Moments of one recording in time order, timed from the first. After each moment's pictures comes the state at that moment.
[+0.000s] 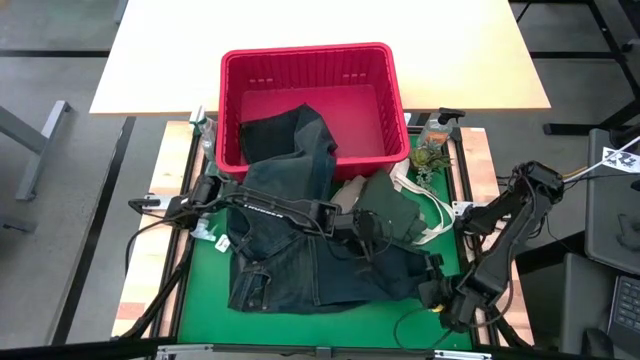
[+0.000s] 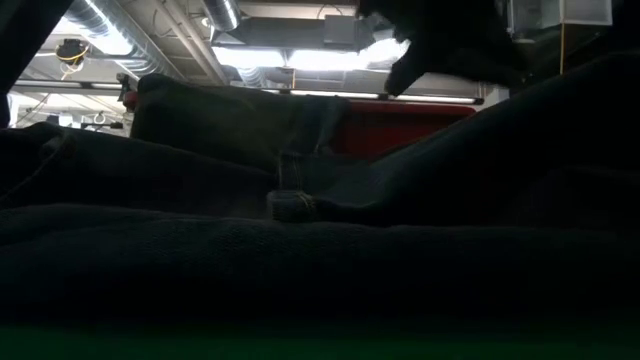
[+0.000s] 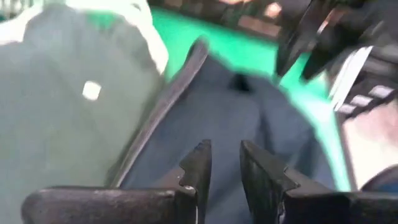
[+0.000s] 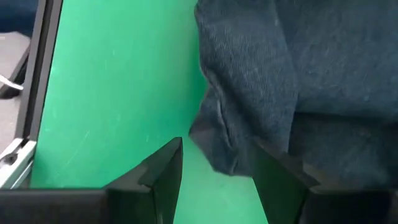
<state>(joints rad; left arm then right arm) -0.16 2.17 1.89 -0.40 -0.03 -0.39 0.95 1.43 0.98 -0.90 0.21 0.78</state>
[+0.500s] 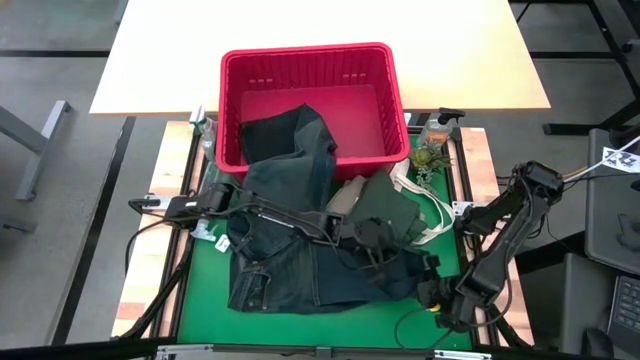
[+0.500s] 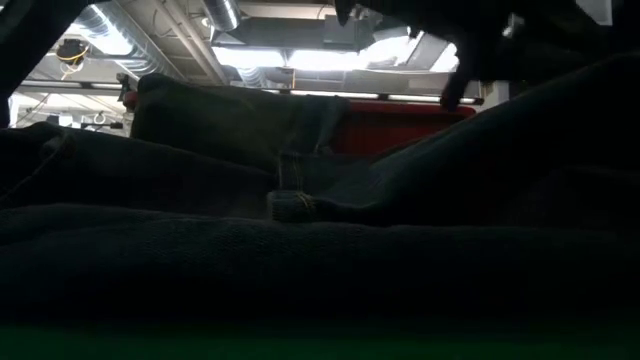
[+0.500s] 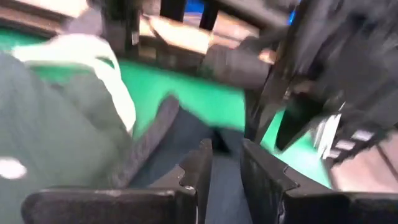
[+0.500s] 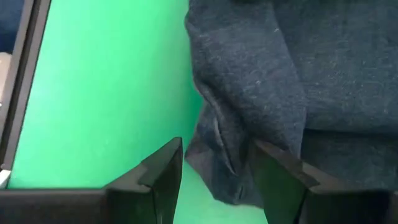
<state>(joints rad) -0.18 2.30 1.89 -0.03 -0.05 -0.37 0.97 1.43 0.88 -0.74 0.30 0.81</state>
